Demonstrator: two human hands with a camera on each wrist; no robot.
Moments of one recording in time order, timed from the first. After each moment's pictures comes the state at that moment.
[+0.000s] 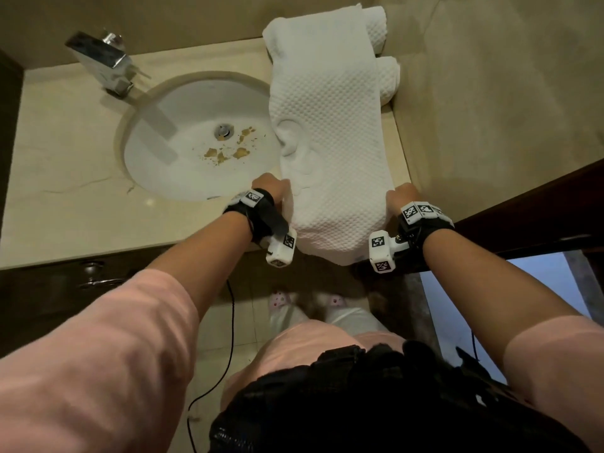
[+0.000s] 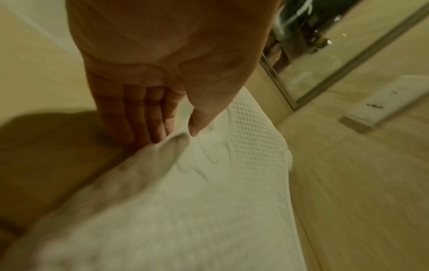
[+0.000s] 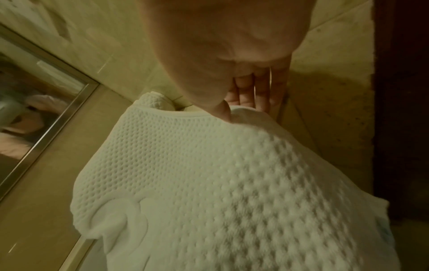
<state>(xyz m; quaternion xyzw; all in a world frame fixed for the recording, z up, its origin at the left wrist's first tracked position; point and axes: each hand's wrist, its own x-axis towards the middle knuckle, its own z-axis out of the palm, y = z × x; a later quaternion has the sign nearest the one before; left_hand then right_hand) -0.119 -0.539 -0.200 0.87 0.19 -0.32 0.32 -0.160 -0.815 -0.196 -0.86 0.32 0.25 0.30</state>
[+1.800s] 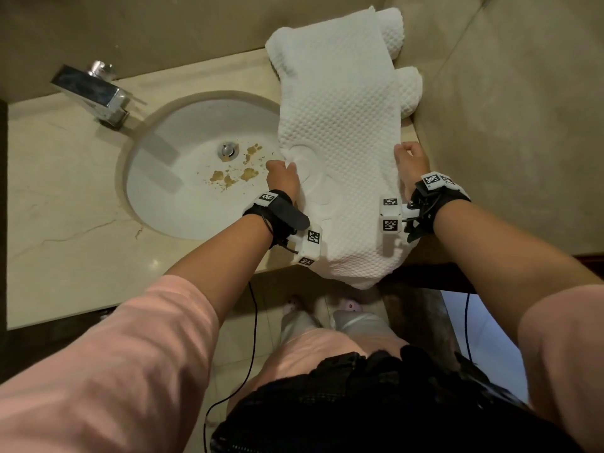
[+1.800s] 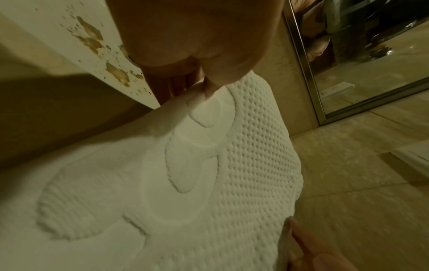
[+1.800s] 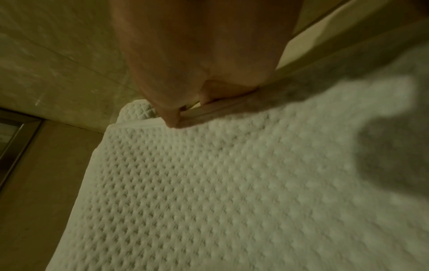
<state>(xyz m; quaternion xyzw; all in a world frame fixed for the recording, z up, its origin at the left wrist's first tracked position) -0.036 -0.547 -0.201 0.80 0.28 -0.17 0.50 -0.052 -0.777 -0.191 -0.71 0.37 0.04 0.60</state>
